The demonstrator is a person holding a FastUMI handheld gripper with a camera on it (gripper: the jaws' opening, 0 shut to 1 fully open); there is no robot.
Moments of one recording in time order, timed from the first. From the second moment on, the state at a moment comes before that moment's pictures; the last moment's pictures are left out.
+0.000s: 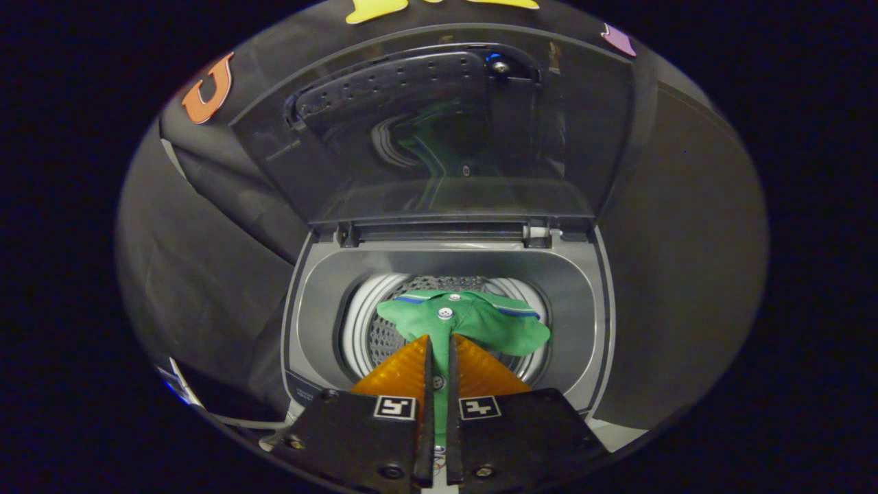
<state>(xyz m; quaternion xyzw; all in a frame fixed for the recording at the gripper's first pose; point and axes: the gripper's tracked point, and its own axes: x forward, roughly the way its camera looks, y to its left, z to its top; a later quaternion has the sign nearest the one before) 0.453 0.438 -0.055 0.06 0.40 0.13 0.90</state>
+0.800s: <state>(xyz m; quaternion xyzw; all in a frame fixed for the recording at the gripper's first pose) 0.427 0.418 -0.029 0.04 0.35 0.12 0.93</state>
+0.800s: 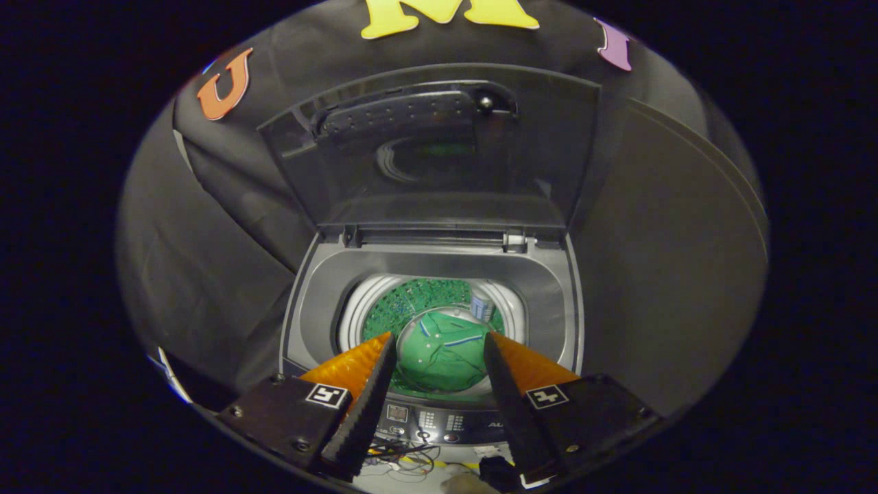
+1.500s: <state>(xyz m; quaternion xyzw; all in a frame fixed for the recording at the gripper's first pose) 0.442 0.411 0.075 0.00 0.23 0.13 0.96</state>
